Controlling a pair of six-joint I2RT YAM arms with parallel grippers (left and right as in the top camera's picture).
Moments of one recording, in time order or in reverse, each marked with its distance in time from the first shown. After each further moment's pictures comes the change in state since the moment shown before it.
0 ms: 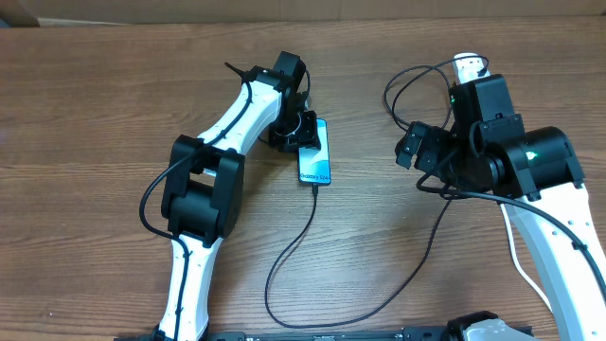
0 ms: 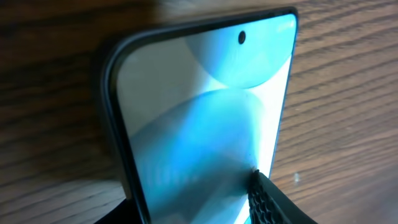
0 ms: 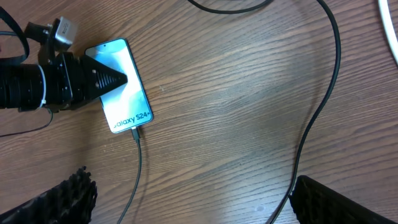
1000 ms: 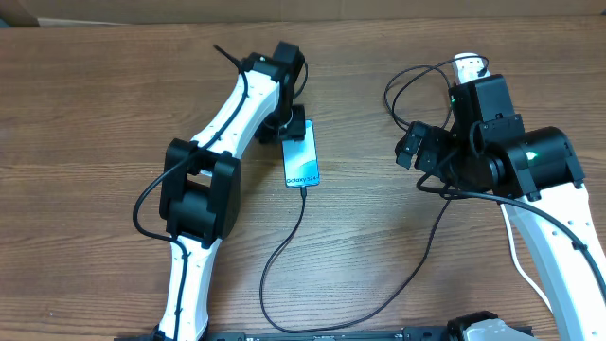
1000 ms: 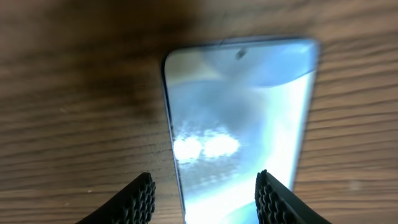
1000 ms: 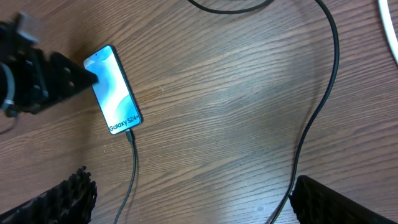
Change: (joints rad) left arm 0.001 -0.020 0.138 -0.185 -0.254 -0.027; right arm 0.000 0.000 0.000 0.000 0.000 0.000
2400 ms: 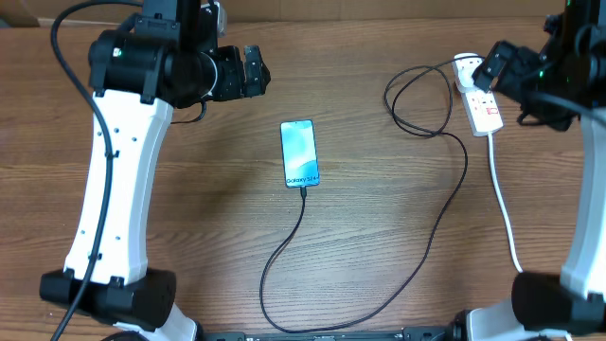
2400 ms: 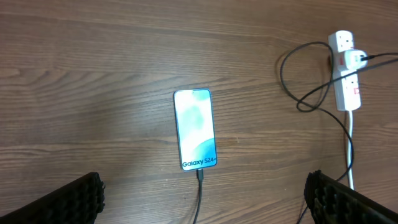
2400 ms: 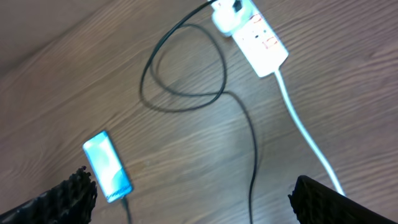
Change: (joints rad) left arm 0.176 -0.564 0.084 -0.158 0.115 0.081; right arm -0.353 0.352 0.680 -0.260 -0.031 -0.229
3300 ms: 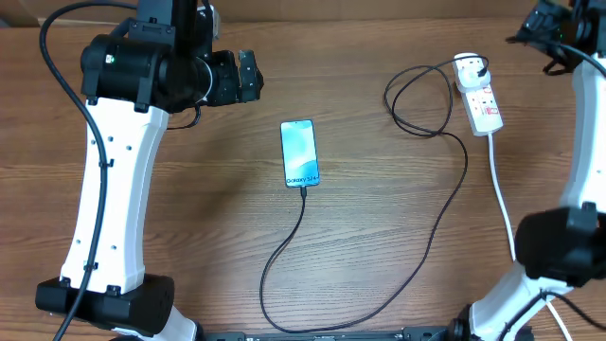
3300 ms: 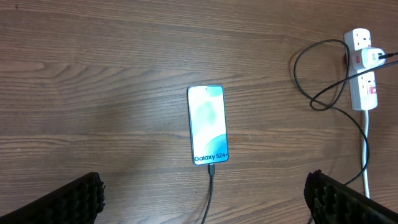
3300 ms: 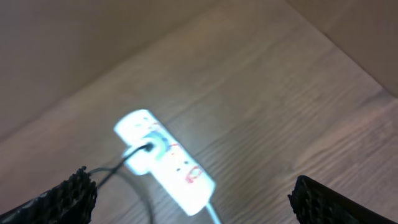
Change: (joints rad) left arm -0.001 -0.025 0.000 -0.039 -0.052 0.005; right arm -0.132 0.268 0.004 0.439 0.336 -0.035
